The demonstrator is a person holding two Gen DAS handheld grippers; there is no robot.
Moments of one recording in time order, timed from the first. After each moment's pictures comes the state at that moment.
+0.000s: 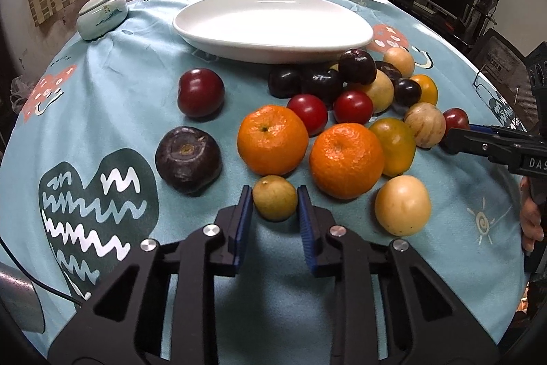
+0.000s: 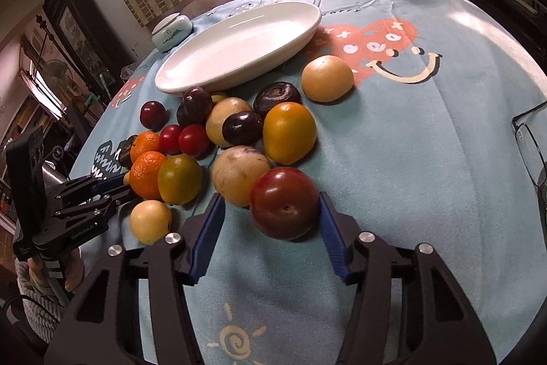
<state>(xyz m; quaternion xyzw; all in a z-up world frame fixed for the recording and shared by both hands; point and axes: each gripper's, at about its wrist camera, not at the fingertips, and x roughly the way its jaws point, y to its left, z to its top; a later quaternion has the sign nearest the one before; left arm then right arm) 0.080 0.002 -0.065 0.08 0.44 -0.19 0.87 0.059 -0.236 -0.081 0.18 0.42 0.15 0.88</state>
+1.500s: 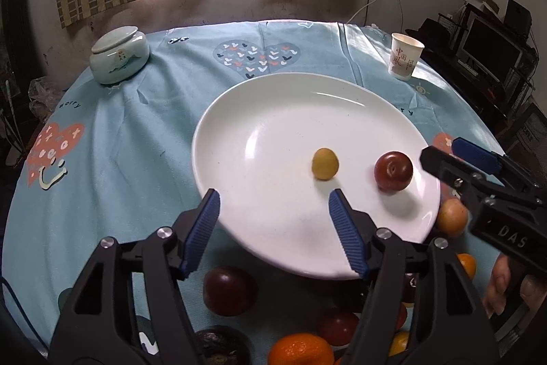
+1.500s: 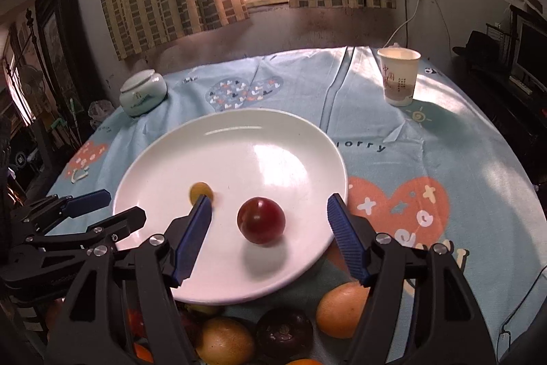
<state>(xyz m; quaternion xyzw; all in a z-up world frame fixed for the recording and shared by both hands) 0.212 -0.018 -0.012 0.03 0.40 -0.12 0.91 0.196 -0.209 -0.015 0.11 0.31 0.08 0.94</state>
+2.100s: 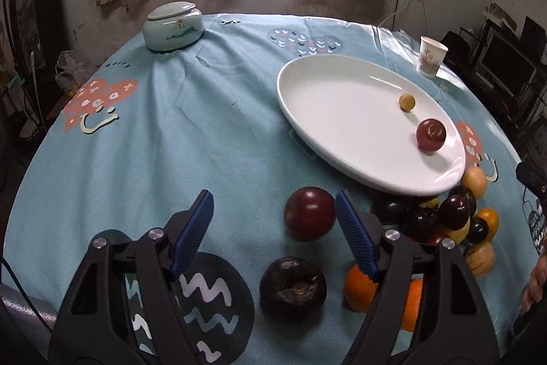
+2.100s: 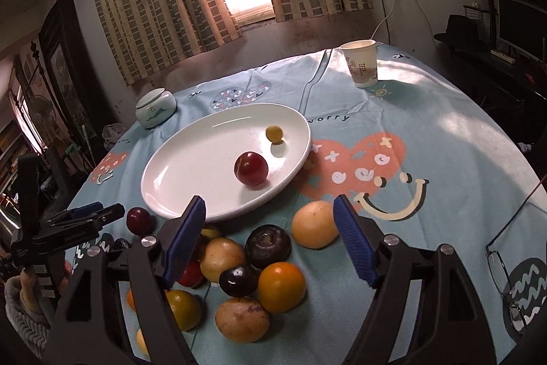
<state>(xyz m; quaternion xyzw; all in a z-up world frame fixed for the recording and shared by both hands) 0.162 0.039 -0.035 0.01 0.40 -0.07 0.91 0.107 -0.240 -0.027 0.16 0.30 0.07 0.94</state>
